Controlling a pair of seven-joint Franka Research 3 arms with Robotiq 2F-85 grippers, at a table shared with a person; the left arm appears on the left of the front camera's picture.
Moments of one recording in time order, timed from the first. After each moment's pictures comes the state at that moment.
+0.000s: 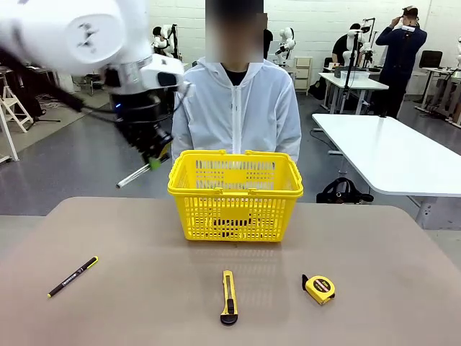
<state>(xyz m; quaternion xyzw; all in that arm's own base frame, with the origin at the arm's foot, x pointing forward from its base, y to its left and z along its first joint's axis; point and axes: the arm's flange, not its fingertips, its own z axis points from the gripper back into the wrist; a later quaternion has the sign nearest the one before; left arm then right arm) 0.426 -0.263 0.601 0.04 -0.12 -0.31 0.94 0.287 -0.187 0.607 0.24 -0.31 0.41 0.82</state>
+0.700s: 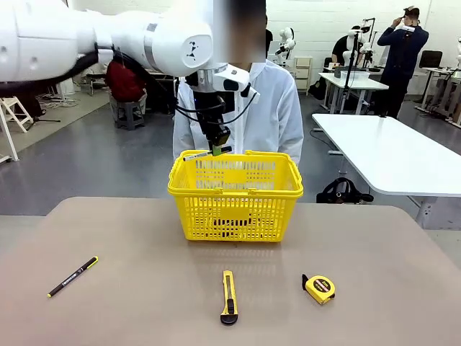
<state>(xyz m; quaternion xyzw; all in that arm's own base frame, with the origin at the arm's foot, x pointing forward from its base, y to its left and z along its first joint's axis) 0.578 -0.362 0.564 0.03 -0.11 -0.50 0.86 0.287 -0.187 0.607 0.24 -0.31 0.41 0.82</state>
